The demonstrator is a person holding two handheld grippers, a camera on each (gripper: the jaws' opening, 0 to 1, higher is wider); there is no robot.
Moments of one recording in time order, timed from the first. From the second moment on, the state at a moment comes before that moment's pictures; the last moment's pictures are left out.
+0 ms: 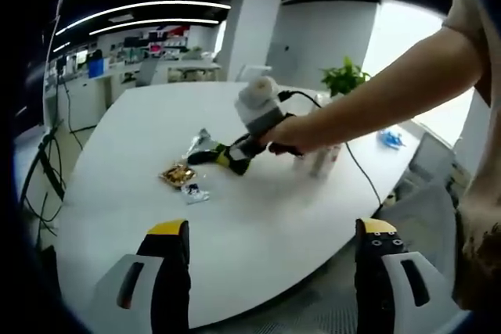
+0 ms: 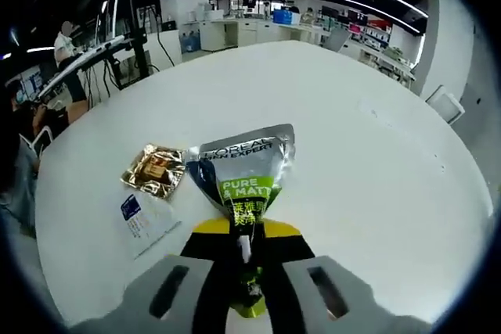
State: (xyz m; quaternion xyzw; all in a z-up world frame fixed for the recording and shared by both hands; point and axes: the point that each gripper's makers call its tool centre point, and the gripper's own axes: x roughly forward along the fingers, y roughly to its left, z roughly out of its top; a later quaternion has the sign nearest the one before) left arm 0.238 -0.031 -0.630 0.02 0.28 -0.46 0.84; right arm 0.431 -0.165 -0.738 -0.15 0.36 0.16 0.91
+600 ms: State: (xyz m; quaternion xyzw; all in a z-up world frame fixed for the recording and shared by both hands) left arm 0.240 -0.031 -0.631 0.02 0.28 -0.45 0.85; right arm 0.413 -0.141 -0.720 -0.06 0.35 0.18 0.92
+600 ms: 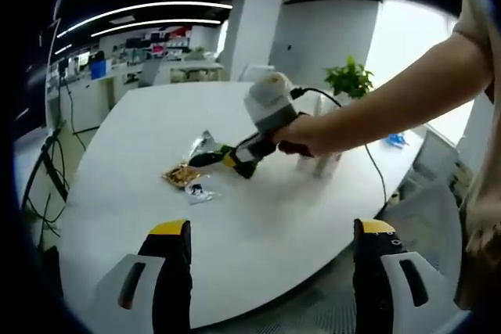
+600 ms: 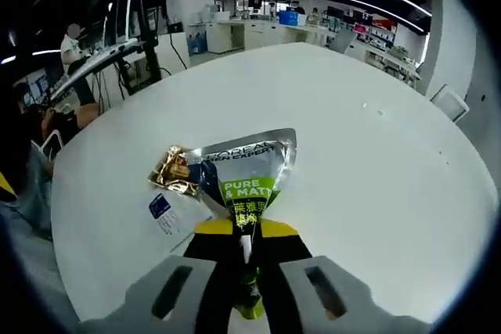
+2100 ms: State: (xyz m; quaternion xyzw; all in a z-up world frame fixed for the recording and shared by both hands) left arm 0.204 -0.095 -0.565 -0.05 0.27 -0.46 0.84; right arm 0.207 -0.168 -0.582 0.09 0.20 0.21 0.95
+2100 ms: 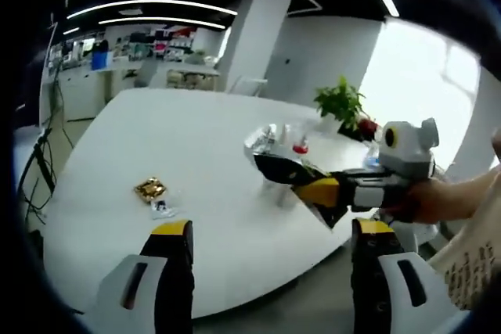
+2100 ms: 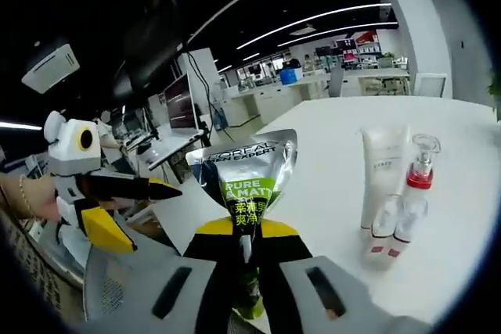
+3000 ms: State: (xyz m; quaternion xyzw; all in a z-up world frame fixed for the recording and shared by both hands) left arm 0.168 -0.183 -0.499 -0.23 0.25 -0.48 0.81; right arm 0.149 -0.186 -0.532 0.08 0.12 0.26 0.96
